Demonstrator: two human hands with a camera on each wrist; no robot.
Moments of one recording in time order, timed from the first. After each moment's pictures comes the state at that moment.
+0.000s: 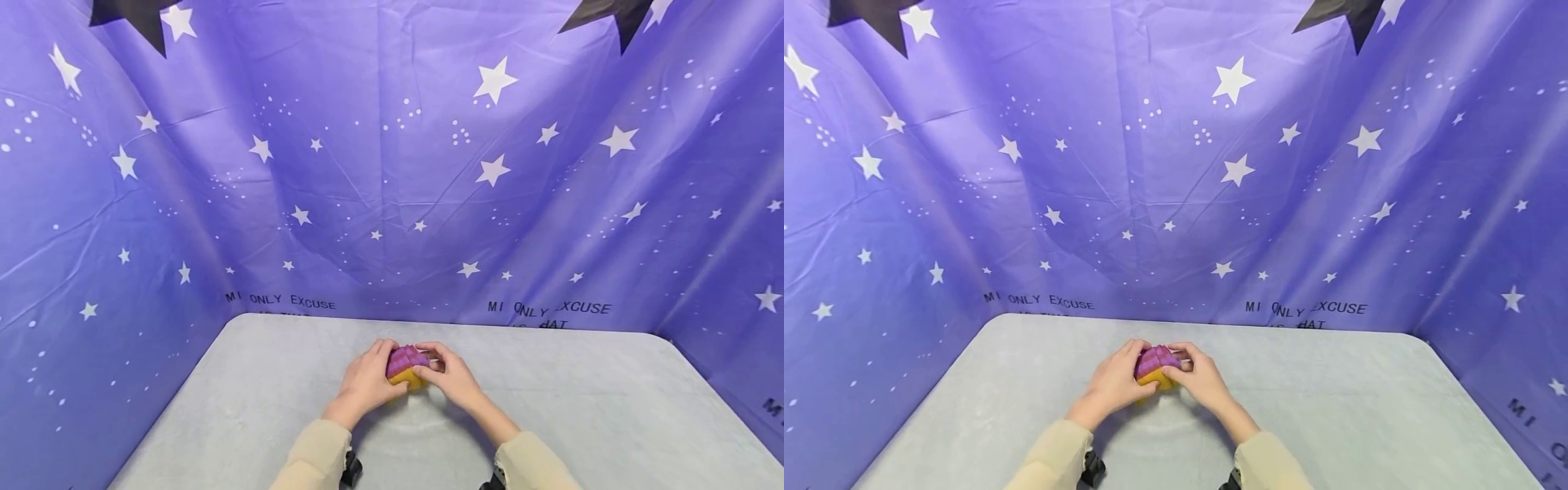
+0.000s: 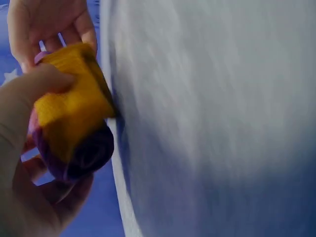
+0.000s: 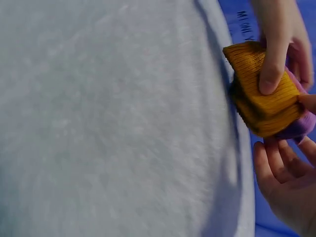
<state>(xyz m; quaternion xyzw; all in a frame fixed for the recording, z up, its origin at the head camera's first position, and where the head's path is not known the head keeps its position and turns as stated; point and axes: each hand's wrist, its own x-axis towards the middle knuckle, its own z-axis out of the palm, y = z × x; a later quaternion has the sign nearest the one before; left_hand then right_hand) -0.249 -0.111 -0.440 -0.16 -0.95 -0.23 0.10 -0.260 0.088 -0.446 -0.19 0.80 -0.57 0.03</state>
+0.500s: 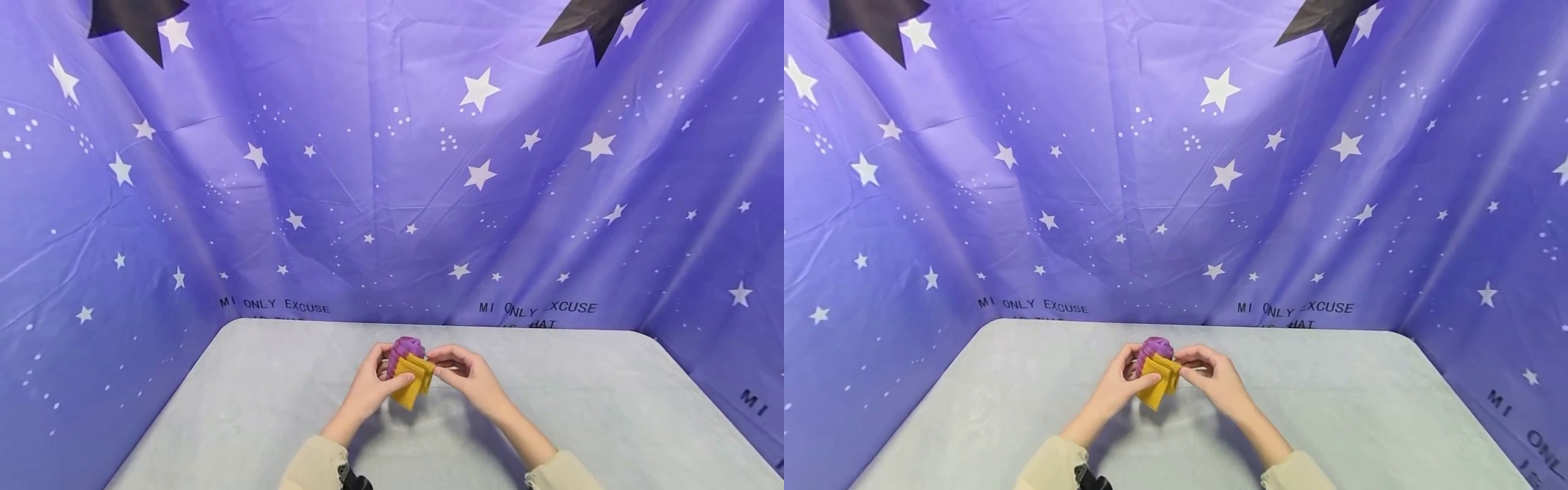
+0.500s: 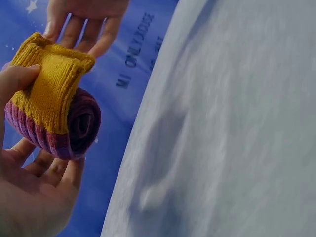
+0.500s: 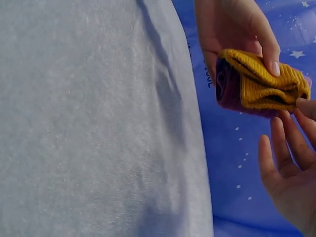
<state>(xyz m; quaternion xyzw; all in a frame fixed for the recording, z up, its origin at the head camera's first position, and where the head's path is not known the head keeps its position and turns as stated) -0.226 -0.093 -0.434 -0.13 -0.74 -0.66 0.00 -0.228 0.127 -0.415 -0.29 0.75 -0.59 -0.04</state>
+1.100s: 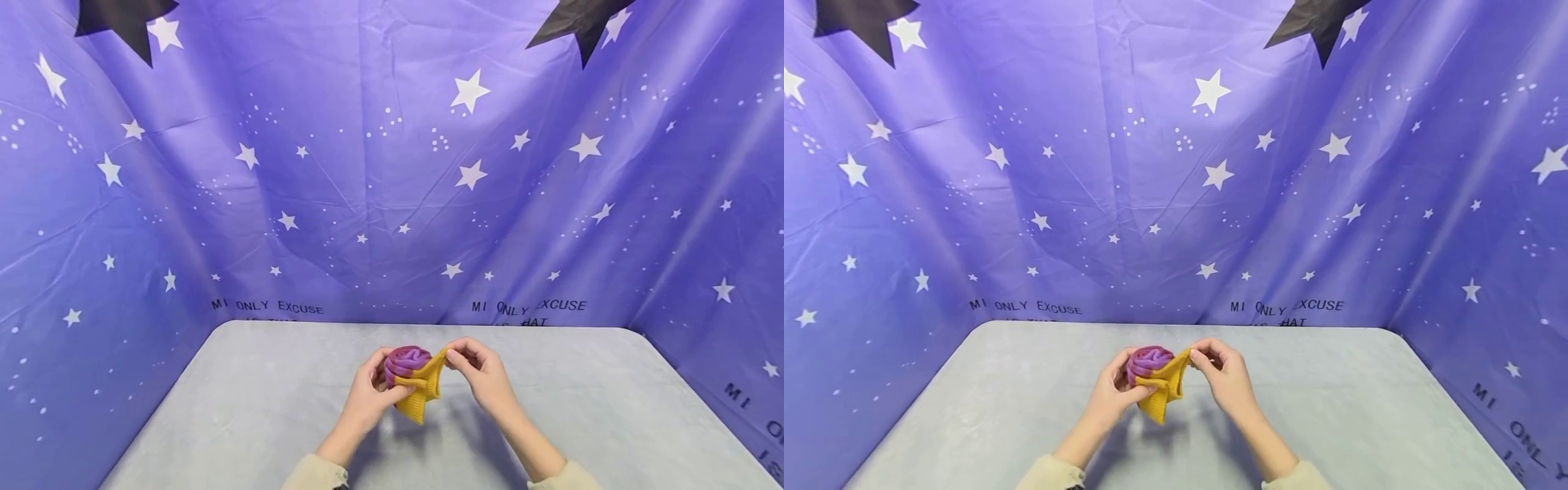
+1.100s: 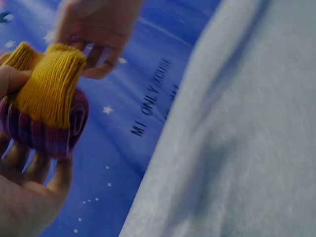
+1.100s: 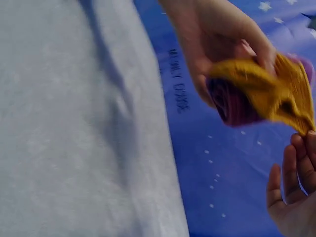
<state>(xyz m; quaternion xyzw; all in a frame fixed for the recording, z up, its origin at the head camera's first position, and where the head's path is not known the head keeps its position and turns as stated) -0.194 -0.081 -0.413 -0.18 -0.69 -0.70 0.02 -0.201 0.130 -0.385 -0.18 0.74 -0.64 -0.11</state>
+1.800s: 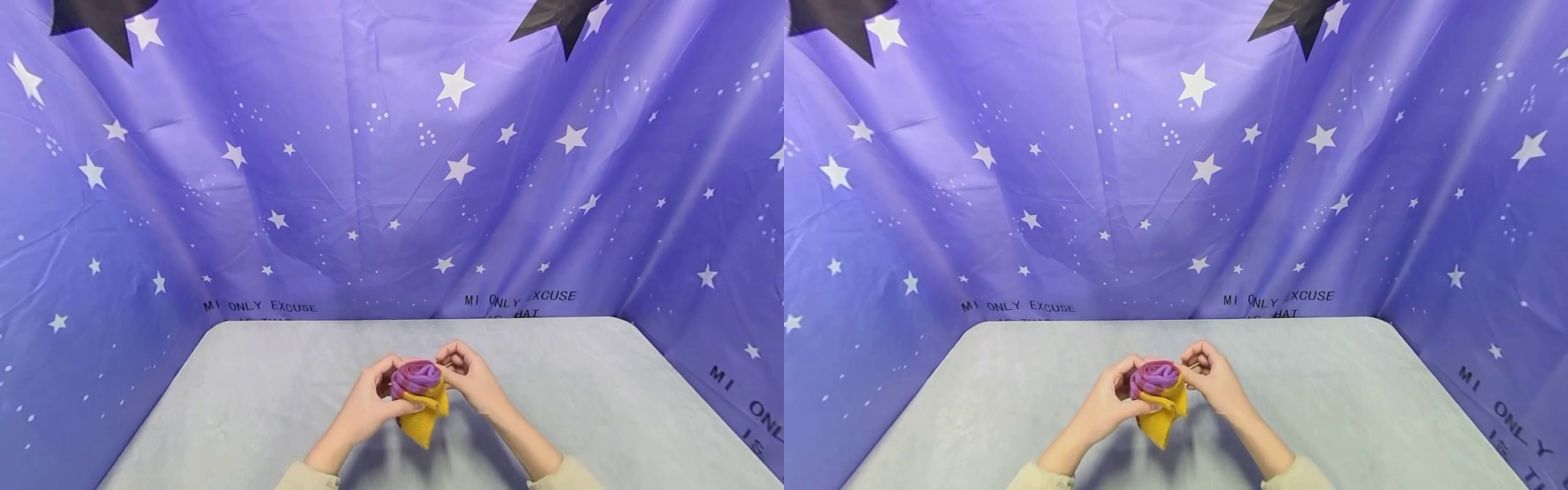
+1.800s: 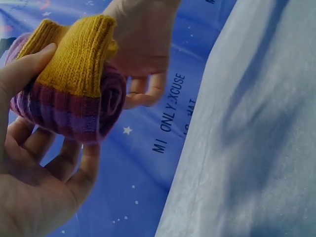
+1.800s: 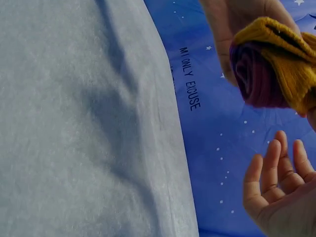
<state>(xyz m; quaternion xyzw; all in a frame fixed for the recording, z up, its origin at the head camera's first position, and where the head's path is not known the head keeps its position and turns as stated) -0.174 -0.078 -0.394 -0.26 -0.71 -0.65 -0.03 -0.189 0.135 -0.393 -0.20 0.72 -0.66 0.00</state>
